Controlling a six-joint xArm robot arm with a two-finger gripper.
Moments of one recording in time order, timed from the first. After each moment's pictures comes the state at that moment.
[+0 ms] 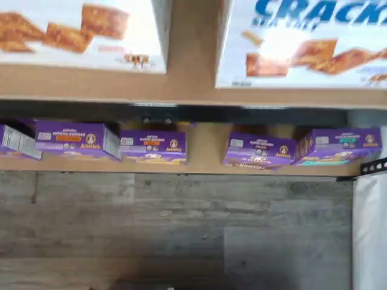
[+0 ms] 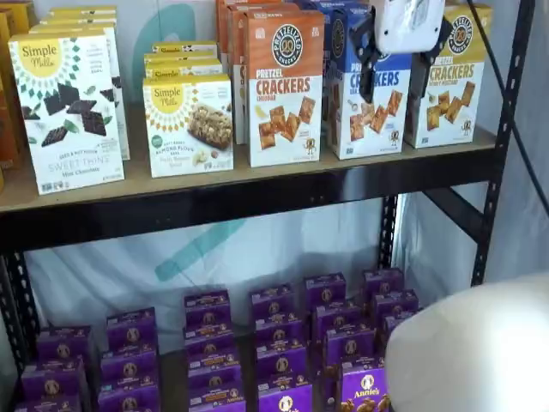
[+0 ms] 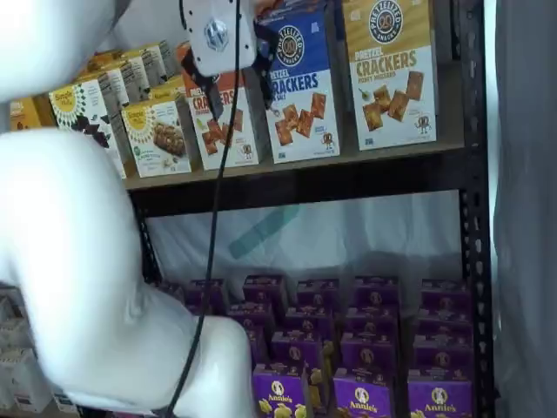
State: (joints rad) arm -0.01 -0.72 -1.18 0.00 1.74 0.00
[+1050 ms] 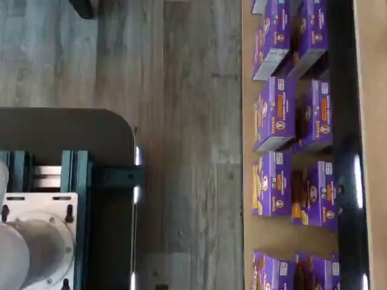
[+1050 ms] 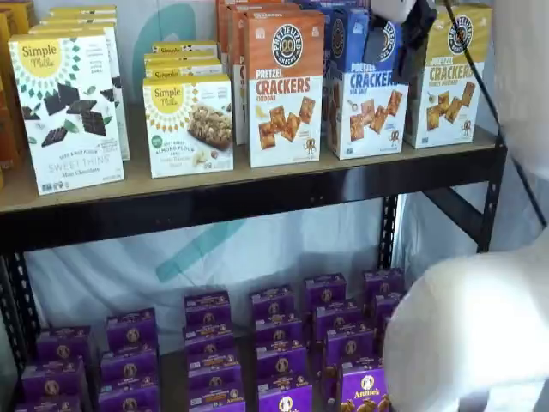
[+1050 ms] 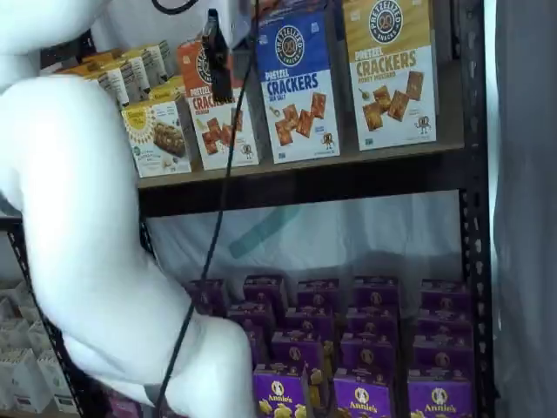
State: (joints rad) arm -0.16 -0.56 -1.39 0.20 1.92 -1.65
